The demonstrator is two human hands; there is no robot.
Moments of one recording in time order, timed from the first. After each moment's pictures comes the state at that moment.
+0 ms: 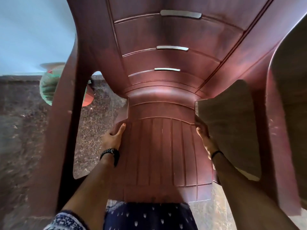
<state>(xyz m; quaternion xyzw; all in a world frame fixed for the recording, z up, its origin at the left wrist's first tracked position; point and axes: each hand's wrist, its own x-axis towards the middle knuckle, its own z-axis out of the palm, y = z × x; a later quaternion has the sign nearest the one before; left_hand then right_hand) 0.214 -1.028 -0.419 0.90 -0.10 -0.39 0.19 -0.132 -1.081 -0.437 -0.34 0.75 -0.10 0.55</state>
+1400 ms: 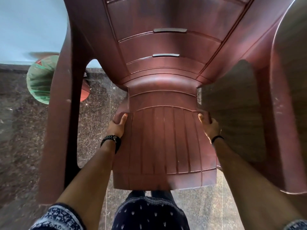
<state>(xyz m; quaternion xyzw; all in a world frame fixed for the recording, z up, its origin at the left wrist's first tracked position) 0.231 -1.098 -0.479 0.87 -0.13 -0.47 0.11 -0.104 -1.175 -0.465 -0.35 0.84 -0.08 0.41</state>
